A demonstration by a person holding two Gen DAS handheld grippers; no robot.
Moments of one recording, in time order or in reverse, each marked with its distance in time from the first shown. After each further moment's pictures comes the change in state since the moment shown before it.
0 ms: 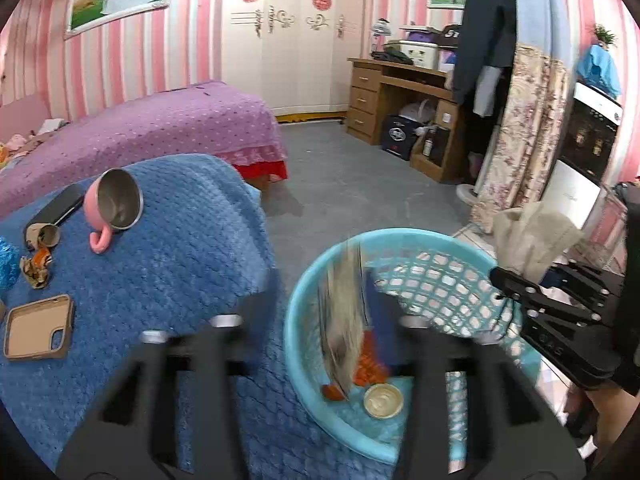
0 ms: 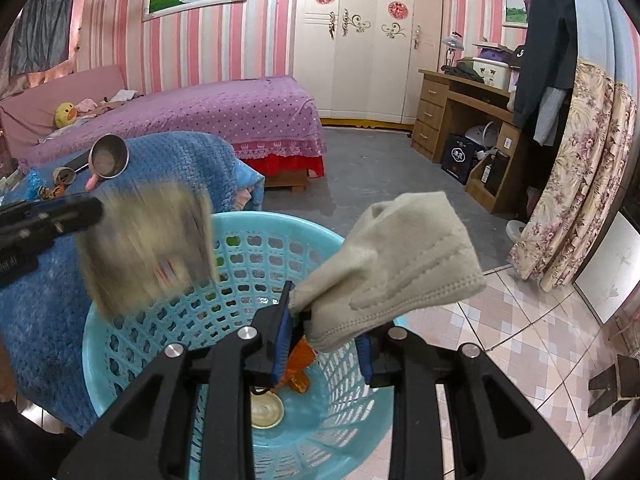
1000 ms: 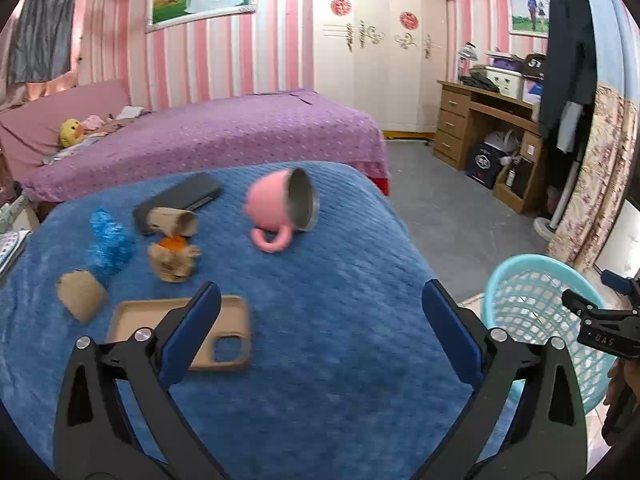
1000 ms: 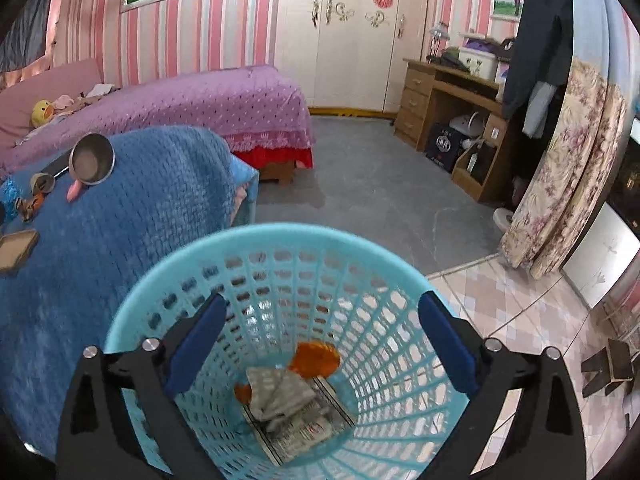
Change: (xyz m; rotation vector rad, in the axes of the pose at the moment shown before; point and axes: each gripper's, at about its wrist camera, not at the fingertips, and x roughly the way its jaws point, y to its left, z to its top) left arm -0.048 0.152 -0.003 -0.121 -0.055 0.265; right arm 0.021 0.069 0.025 0.019 0.032 -0.106
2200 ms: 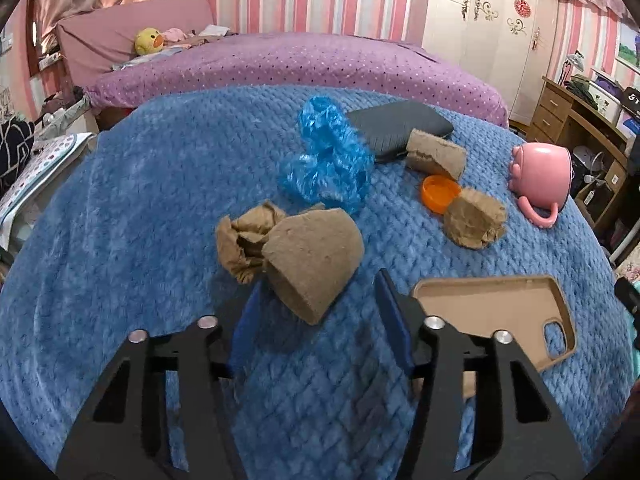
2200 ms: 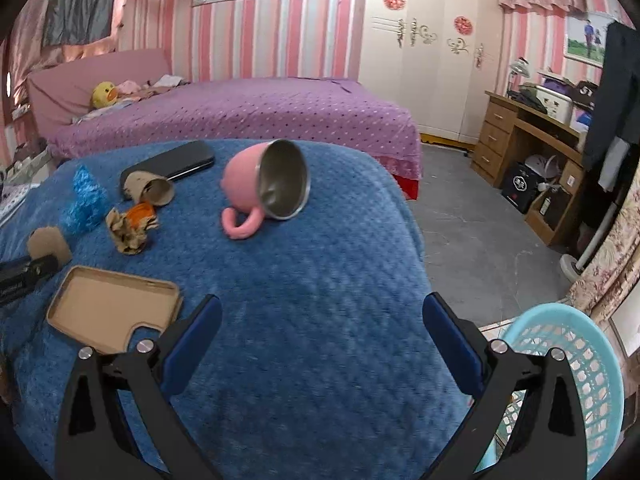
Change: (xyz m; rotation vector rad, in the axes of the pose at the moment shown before) left arm 0.063 0.248 -0.036 -0.229 0.211 0.188; right arm 0.000 0.235 0.030 -0.127 -0.036 0.203
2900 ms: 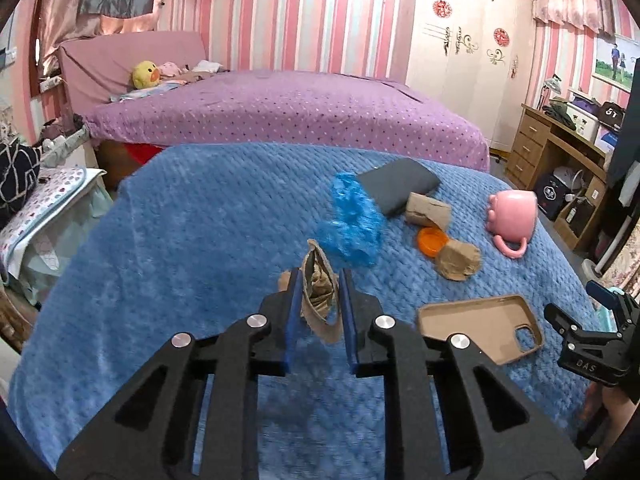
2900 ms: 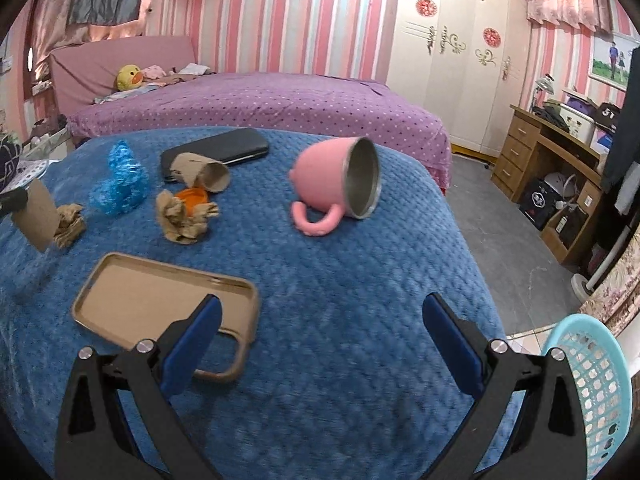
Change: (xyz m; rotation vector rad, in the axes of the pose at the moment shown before) left arm -0.069 0.048 0.014 0.015 -0.134 -0.051; right arm -0.006 0.057 -0.002 -0.070 -0.011 0.064
